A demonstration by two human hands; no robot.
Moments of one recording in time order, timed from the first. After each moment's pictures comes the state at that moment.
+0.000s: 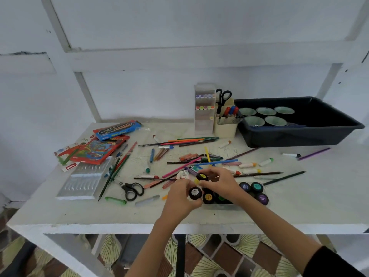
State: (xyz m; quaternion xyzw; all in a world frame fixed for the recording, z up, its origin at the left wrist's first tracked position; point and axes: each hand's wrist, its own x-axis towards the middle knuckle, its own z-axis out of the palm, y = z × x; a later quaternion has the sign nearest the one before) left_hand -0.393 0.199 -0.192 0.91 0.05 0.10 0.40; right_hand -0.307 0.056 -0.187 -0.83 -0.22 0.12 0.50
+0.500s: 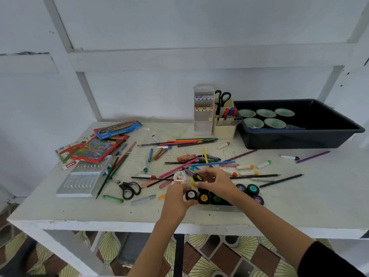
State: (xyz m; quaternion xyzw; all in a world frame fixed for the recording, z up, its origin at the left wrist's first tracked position) left_hand -0.391 0.185 -0.192 0.92 0.11 0.09 0.37; right_hand -0.303 0.053 -0.184 -0.82 -0.22 0.16 0.49
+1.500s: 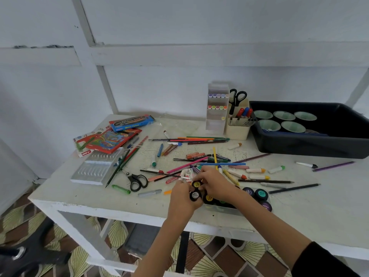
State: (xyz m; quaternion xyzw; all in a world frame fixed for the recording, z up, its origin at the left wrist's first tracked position) left_hand -0.392 0.172 -0.195 0.92 0.19 0.09 0.33; right_hand -0.293 0.078 -0.179 -0.87 -0.43 0.12 0.20
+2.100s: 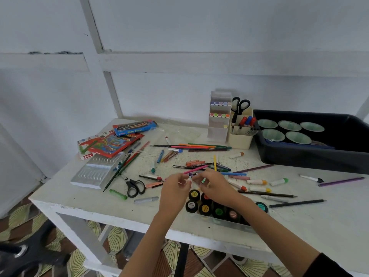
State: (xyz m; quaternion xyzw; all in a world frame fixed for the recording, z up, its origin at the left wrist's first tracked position) left_hand -0.365 0.190 -0.184 0.87 0.22 0.22 0.39; right_hand -0.274 0.069 -0.179 -0.85 -0.40 0.10 0.32
